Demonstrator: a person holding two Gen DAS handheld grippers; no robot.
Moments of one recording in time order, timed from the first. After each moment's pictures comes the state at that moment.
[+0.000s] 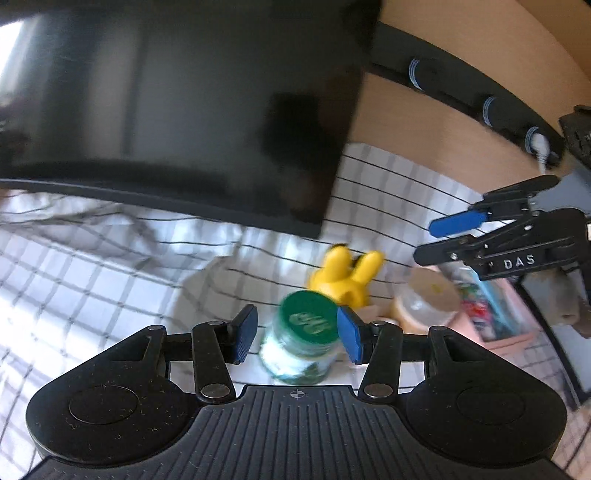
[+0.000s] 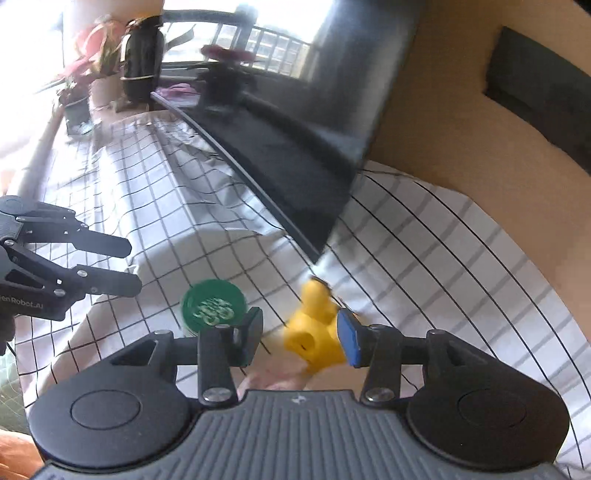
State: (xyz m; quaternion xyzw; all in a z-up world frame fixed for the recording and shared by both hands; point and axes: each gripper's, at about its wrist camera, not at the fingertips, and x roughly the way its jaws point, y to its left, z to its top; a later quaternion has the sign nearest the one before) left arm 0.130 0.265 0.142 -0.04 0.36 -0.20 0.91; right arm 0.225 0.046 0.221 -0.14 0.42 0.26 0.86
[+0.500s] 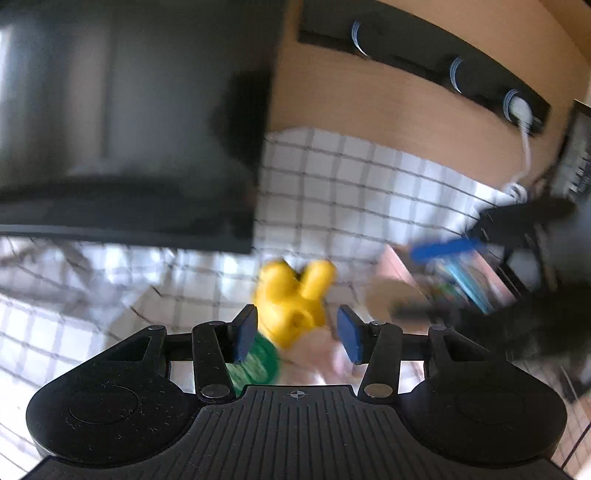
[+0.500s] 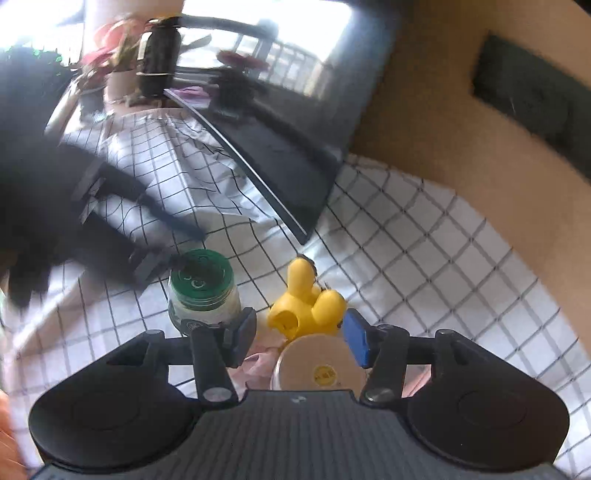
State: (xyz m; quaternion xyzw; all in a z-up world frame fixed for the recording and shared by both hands) left arm 0.171 0.195 0.145 0.01 0.37 -0.23 0.90; right arm 0.187 0.021 0.197 -0.19 0.35 0.29 0.87
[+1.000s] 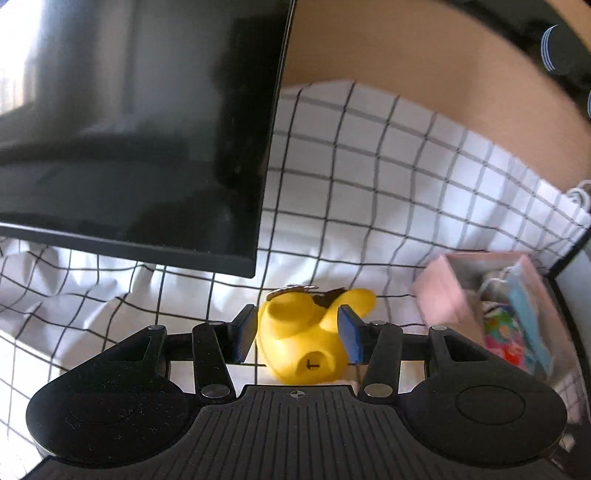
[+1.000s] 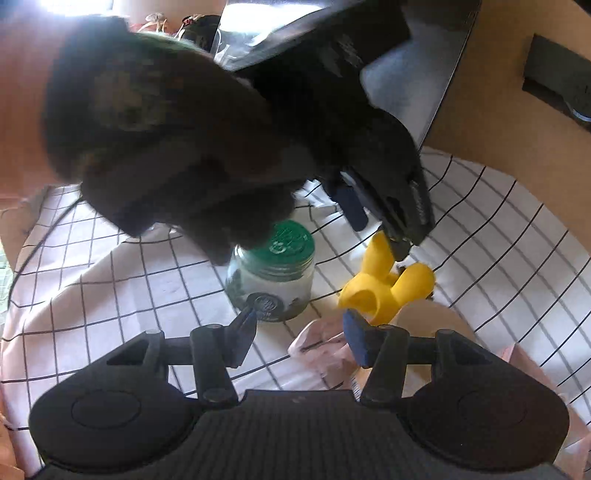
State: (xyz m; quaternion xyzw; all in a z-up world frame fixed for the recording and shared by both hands) left arm 0.265 0.148 0.092 0.00 0.45 -0.18 0.87; right arm 0.144 0.053 0.145 -0.17 0.34 0.32 0.87
